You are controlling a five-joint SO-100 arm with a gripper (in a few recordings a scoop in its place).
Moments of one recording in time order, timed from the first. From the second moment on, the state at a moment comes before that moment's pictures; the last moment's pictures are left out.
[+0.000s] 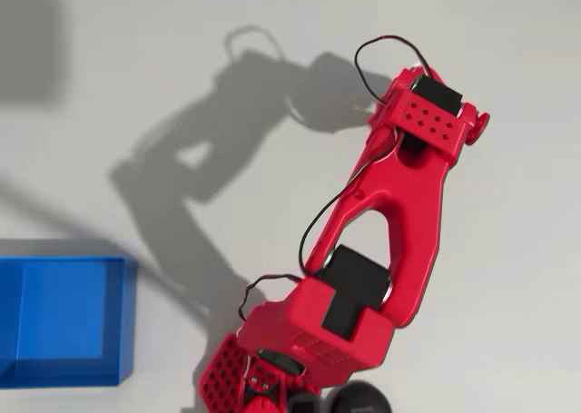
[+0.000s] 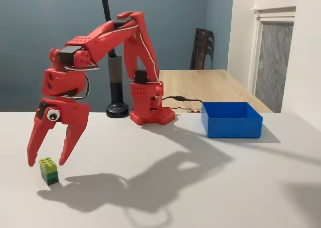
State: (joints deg) arm 31.6 76.3 95.9 46.8 26.3
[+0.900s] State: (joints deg) arm 31.6 72.6 94.6 43.9 29.2
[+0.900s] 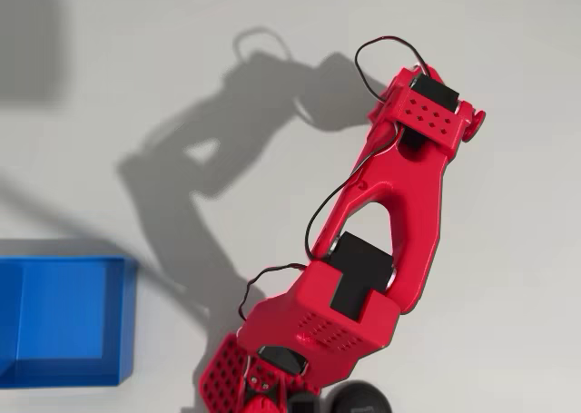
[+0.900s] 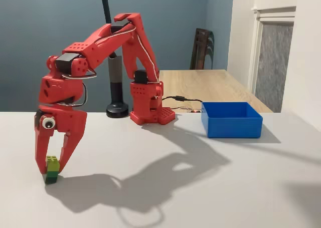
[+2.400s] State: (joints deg) arm -31.7 112.0 117.7 56.9 12.7
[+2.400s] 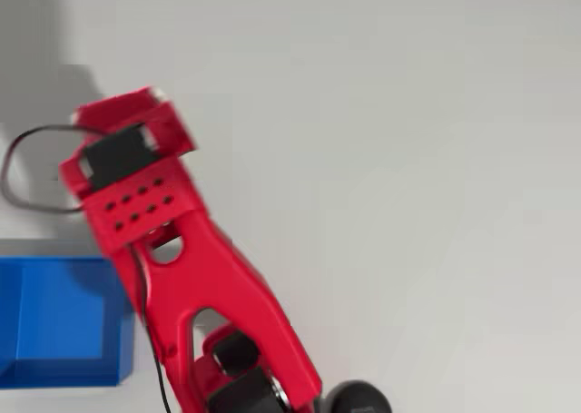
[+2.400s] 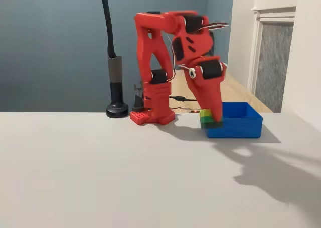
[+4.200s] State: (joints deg) arm -68.5 112.1 112.7 79.8 14.2
